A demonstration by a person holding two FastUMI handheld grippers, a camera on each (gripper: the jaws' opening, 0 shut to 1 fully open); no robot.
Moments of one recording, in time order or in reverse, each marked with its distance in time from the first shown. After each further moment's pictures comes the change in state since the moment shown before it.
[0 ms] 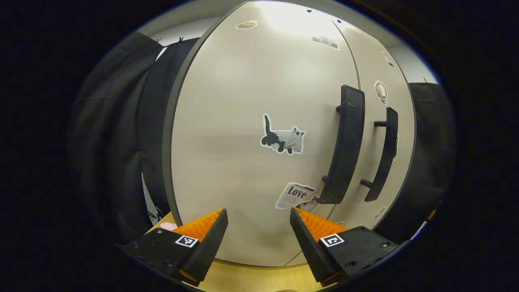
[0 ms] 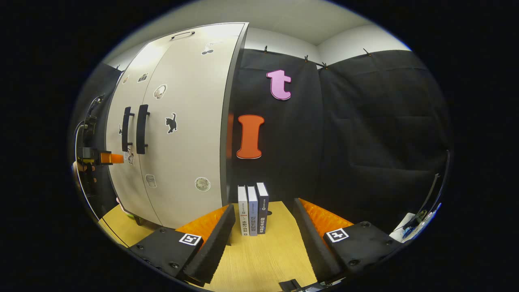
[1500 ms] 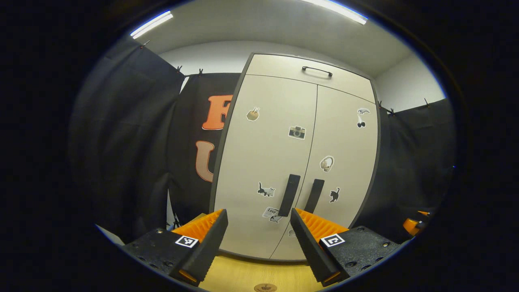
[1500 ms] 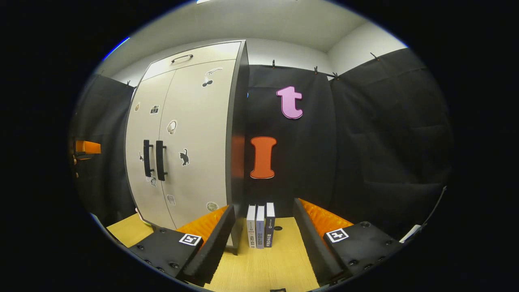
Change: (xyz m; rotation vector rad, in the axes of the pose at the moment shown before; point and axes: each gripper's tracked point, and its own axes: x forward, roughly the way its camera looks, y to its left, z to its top) left arm -0.215 -0.023 0.114 -0.049 -0.187 0.106; right arm -0.024 -0.033 0.080 0.025 -0.085 0.177
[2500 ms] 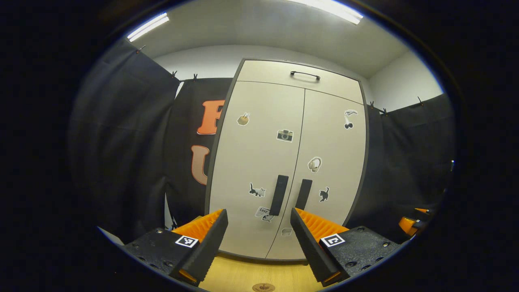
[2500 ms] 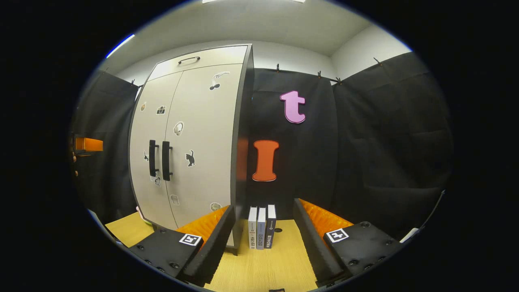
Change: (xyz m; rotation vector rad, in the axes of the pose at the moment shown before) left arm -0.023 -0.020 0.004 0.019 -0.038 -0.042; right arm -0.013 0.015 0.005 -0.026 -0.023 -0.006
